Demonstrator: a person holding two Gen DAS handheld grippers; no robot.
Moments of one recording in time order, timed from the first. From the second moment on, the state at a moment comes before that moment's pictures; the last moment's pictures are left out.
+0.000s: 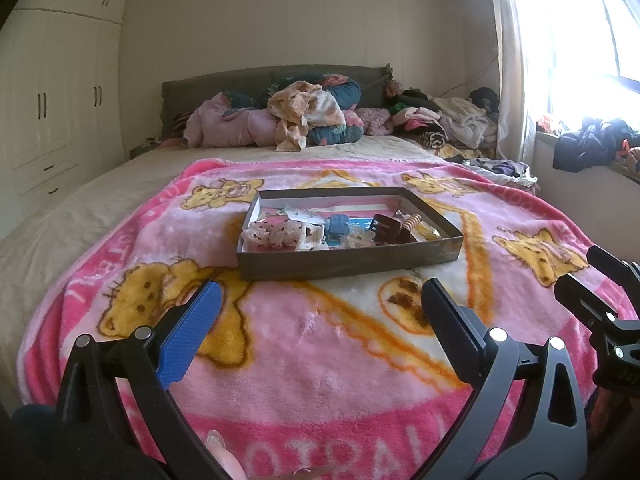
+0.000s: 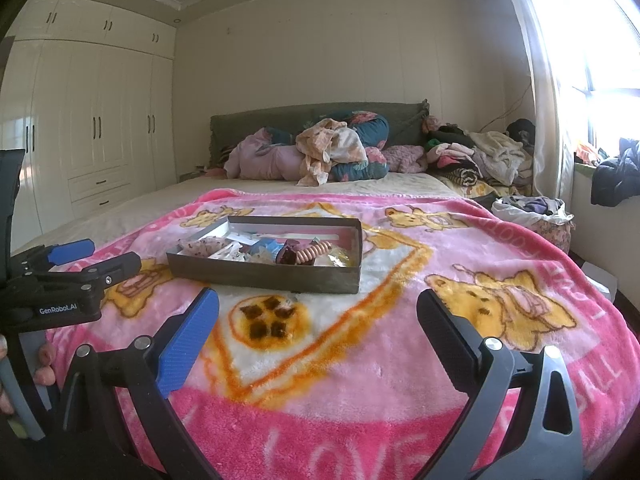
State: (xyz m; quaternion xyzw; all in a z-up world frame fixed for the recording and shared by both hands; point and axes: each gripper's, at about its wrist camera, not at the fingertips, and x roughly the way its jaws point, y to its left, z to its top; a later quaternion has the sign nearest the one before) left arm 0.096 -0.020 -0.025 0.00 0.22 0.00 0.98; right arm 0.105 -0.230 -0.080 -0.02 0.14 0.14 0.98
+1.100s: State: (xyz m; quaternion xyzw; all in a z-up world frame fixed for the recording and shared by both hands) left arm 0.098 -0.018 -0.031 -0.01 0.23 0.00 0.97; right arm 0.105 -0.231 -0.078 -0.02 0.15 0.14 0.98
